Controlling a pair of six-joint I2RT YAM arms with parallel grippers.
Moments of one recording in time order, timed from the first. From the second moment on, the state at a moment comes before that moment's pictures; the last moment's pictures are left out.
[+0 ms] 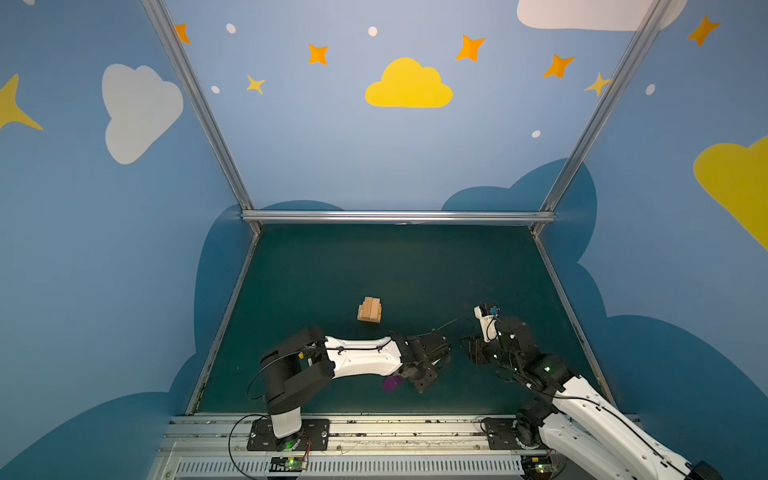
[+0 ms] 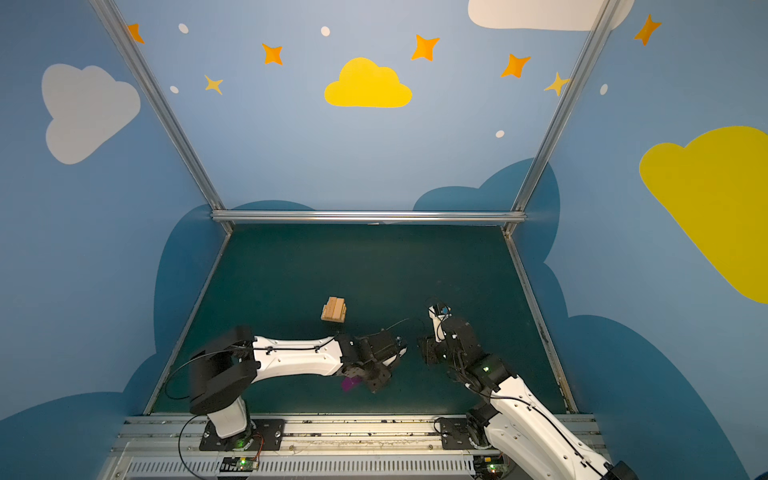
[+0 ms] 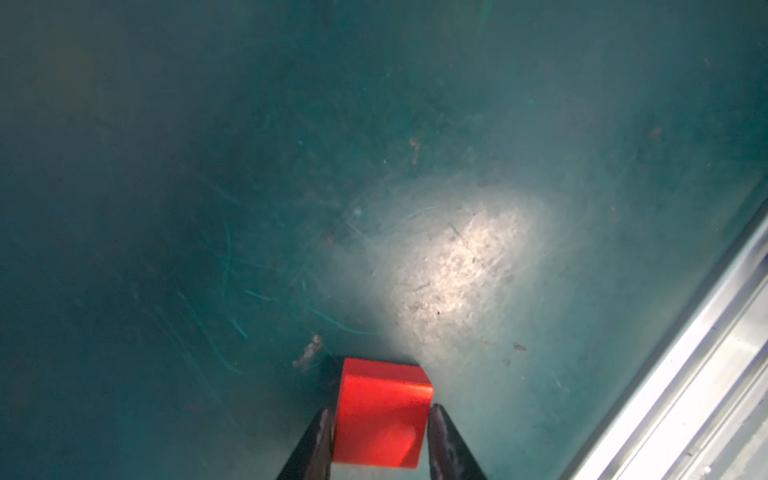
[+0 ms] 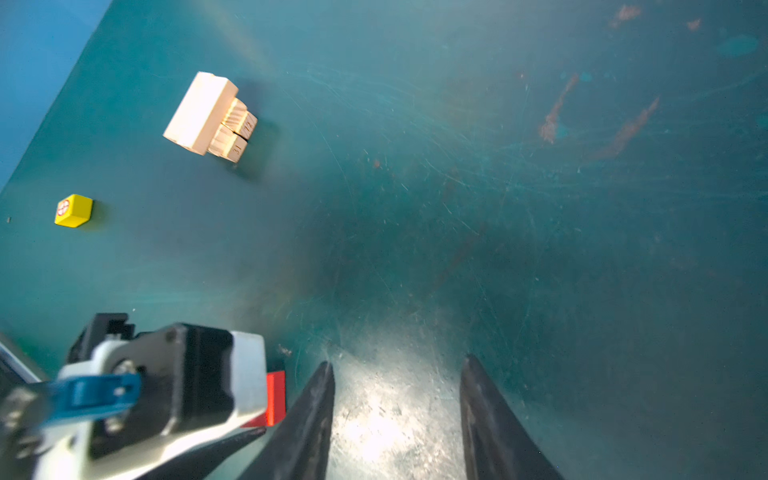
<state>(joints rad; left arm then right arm) -1.16 1.78 1.07 -0.48 0.03 -0.28 0.58 0.71 0.44 -0.48 -0.06 0.37</state>
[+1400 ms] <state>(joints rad) -1.08 1.66 1.06 -0.44 0.00 -0.42 0.58 0.78 0.44 -0.45 -0.07 0.39</state>
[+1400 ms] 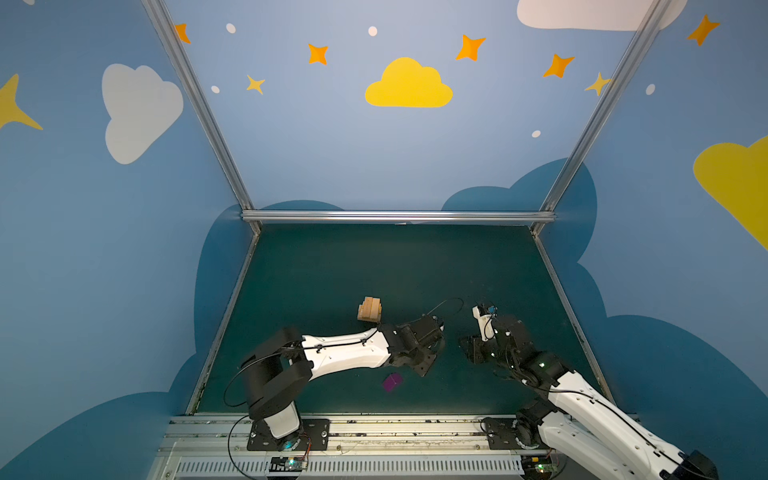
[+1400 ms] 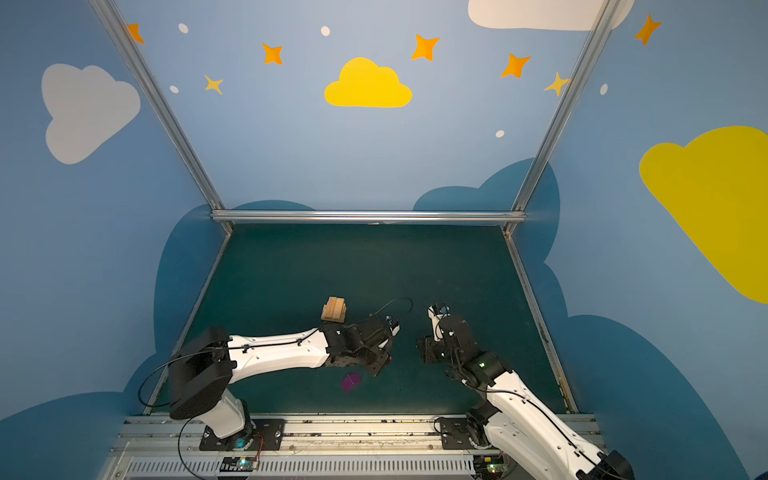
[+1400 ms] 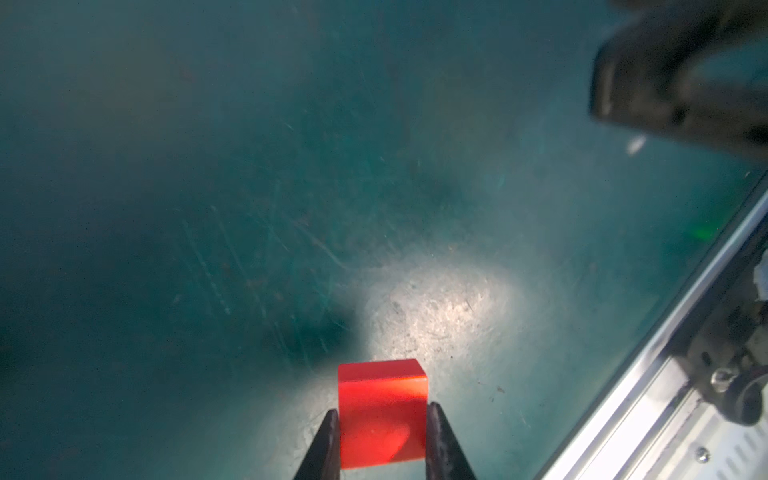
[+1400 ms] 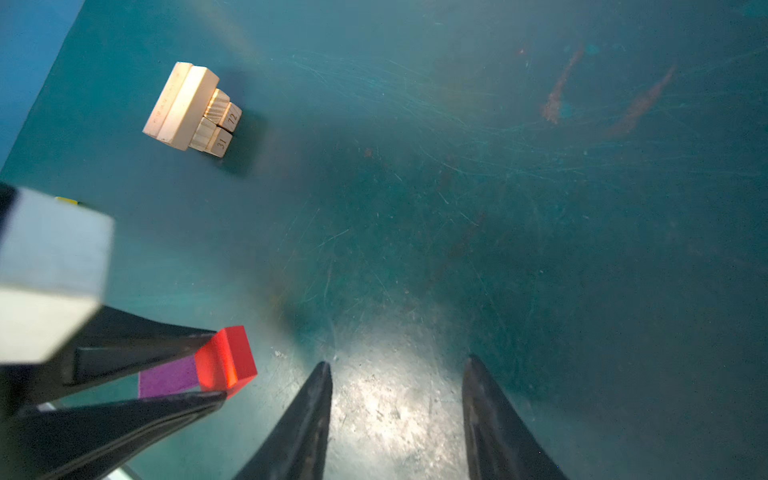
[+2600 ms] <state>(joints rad) -0.58 1.51 1.04 -0.50 -0.11 -0.61 0.80 1.30 0.80 -0.22 -0.20 0.43</state>
